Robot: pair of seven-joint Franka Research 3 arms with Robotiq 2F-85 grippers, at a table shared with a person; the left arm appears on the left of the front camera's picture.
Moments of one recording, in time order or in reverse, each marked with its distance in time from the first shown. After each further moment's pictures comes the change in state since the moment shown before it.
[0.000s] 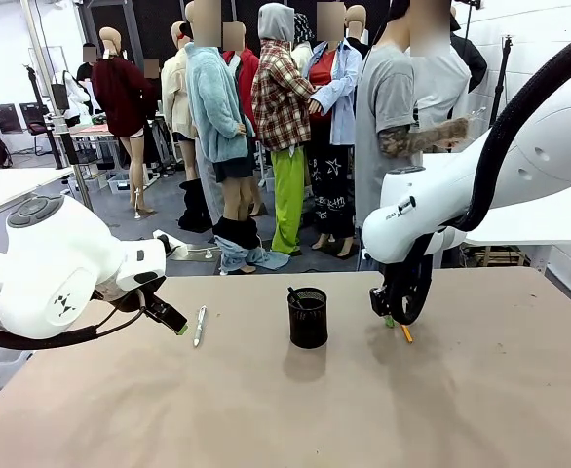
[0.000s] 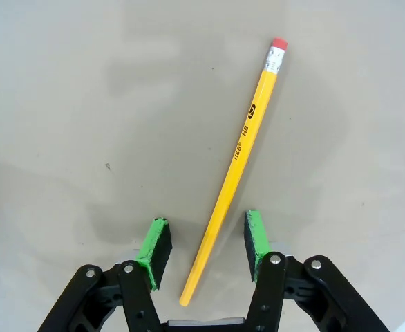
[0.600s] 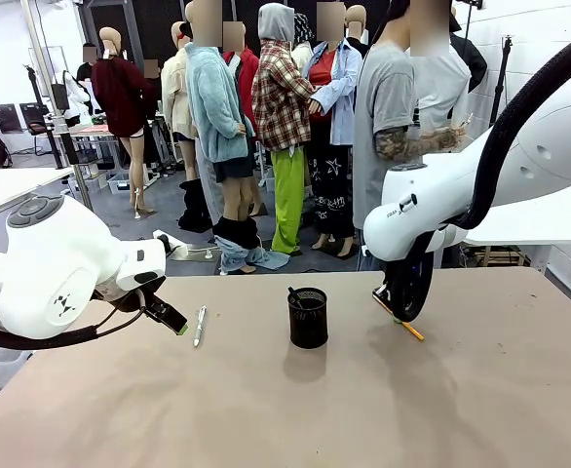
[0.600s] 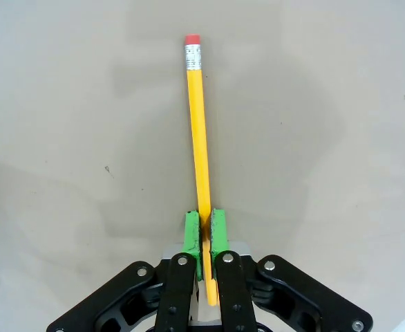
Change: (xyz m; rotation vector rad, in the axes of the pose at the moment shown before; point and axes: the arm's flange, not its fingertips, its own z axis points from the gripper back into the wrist) left arm 0.000 0.000 0.000 0.000 0.000 0.000; right arm 0.002 -0.003 0.005 -0.002 -0.013 0.006
